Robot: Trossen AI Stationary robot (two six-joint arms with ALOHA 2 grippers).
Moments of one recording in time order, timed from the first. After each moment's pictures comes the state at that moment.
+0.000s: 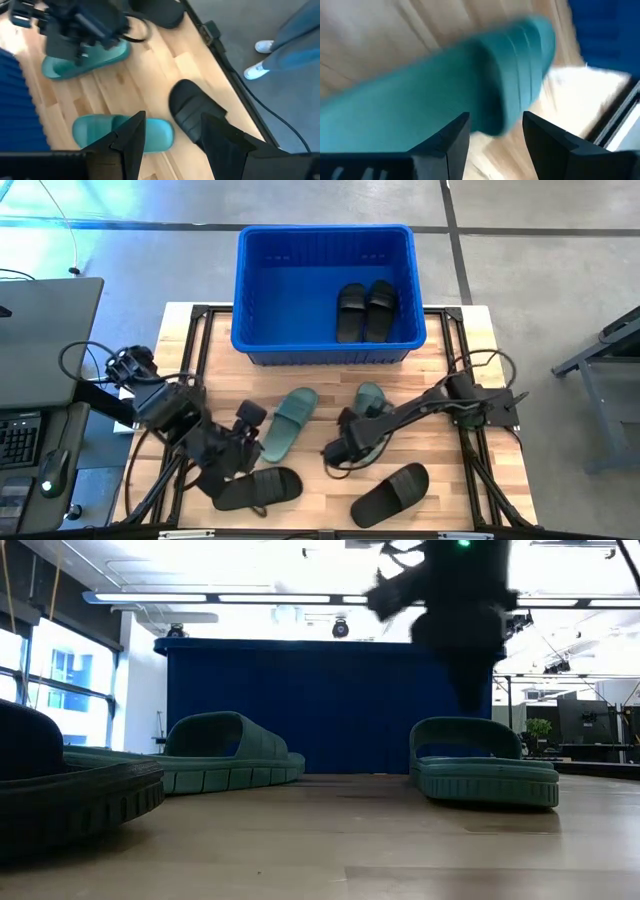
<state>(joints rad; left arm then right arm) -0.57 1.65 2.03 -1.44 -0.22 -0.11 0.39 2.14 1.76 -1.56 0.36 1.02</state>
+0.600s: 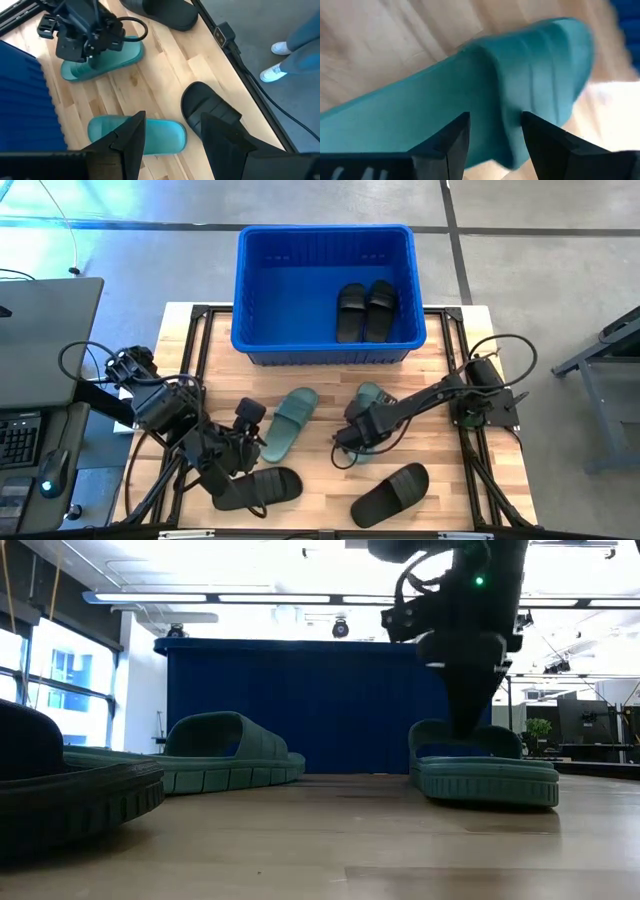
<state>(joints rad) -0.58 1.65 2.03 -1.44 -0.31 -0.11 0.34 1.94 1.40 -1.14 0.36 0.92</state>
